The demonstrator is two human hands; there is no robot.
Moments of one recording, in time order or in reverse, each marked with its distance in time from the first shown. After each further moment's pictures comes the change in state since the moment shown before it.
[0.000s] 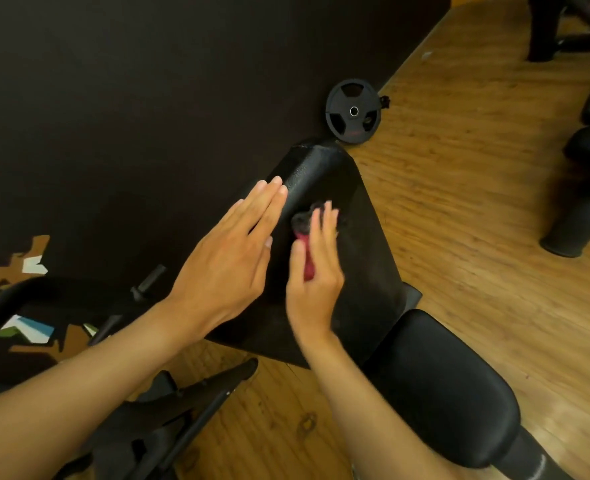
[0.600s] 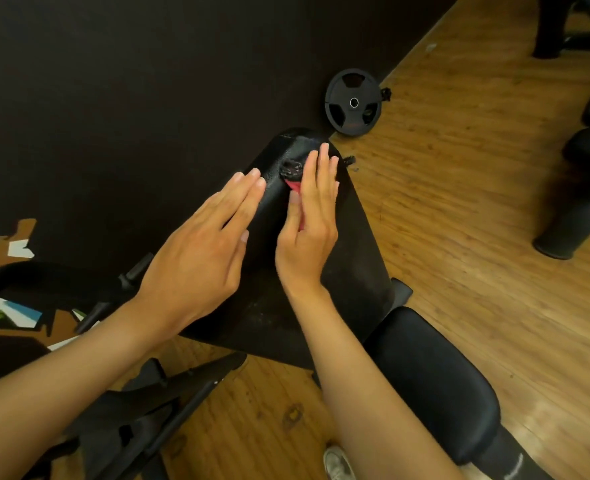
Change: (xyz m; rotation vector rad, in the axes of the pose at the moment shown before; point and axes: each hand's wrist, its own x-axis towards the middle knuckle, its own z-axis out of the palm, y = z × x) left_hand 0.000 0.007 0.000 0.016 0.018 -0.054; right_hand 0.060 0.008 0.006 -0.048 0.047 -0.181
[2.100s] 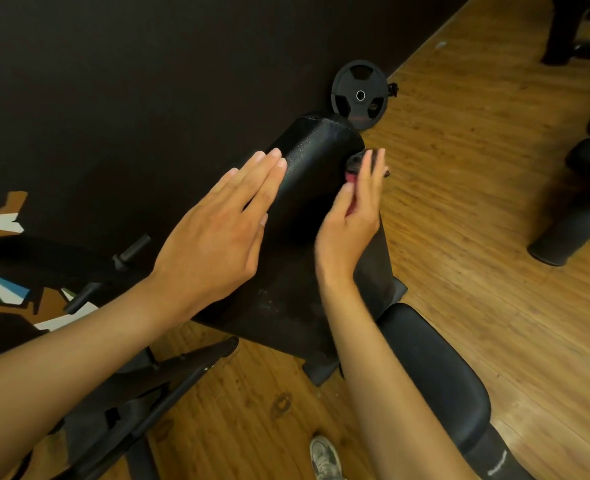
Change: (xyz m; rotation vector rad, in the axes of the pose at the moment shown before) left_hand 0.000 -0.004 0.006 0.056 0.059 0.047; right_hand 0.004 0.005 -0.016 0.038 0.050 0.317
